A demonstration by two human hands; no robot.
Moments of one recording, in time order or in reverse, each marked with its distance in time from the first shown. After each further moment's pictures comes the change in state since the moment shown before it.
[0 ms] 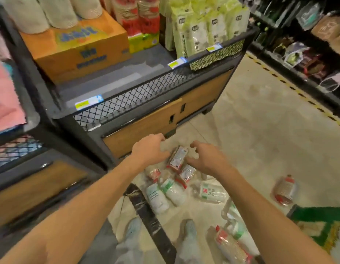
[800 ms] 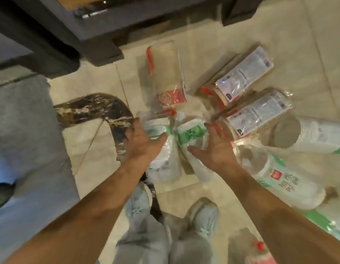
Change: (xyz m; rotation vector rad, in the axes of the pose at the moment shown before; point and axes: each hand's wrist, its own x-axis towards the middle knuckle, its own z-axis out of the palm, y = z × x) left_hand 0.219 -0.254 0.610 -0.597 0.105 -0.979; right_hand 0.300 0.210 0.593 0.130 -0.335 0.005
